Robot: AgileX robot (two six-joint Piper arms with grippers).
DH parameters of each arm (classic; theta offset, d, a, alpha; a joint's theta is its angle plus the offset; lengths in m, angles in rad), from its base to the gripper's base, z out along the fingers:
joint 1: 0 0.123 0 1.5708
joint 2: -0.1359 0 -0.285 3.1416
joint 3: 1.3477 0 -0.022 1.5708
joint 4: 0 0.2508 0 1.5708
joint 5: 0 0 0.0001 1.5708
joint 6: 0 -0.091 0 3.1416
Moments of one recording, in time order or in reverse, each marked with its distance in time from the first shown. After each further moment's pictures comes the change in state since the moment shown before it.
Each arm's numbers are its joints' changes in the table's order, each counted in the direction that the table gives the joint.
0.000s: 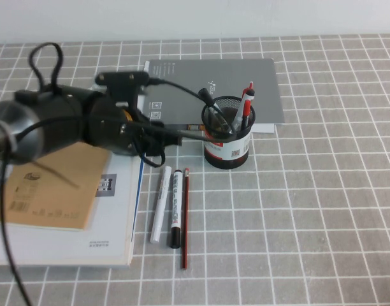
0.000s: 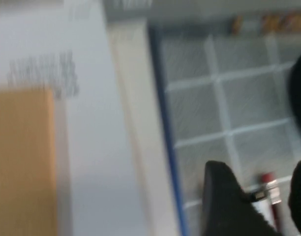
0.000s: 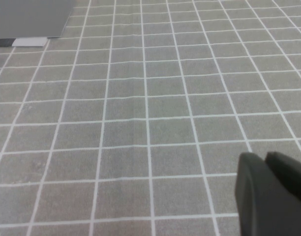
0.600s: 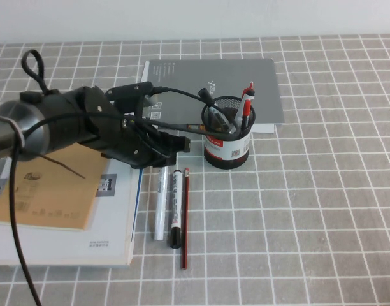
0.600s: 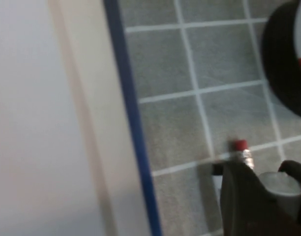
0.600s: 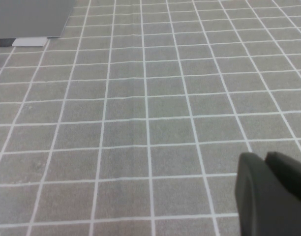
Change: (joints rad) right arm 0.000 0.000 0.000 0.000 0.000 0.000; left arm 0.037 -0.062 -0.017 -0.417 -0.074 -0.326
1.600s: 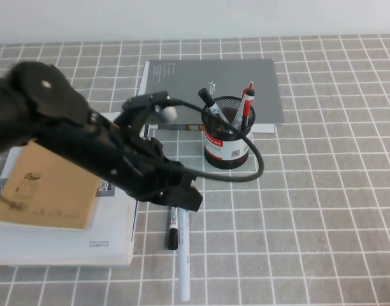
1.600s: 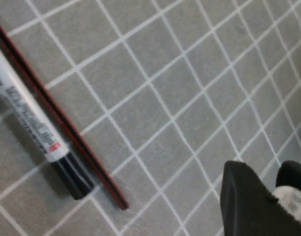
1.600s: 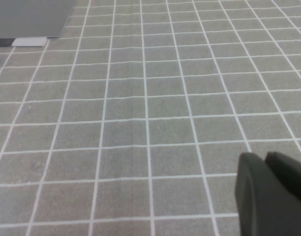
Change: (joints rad) right arm 0.000 0.000 0.000 -0.002 0.000 0.000; left arm -0.015 0.284 0.091 -0.260 -0.531 -0.356
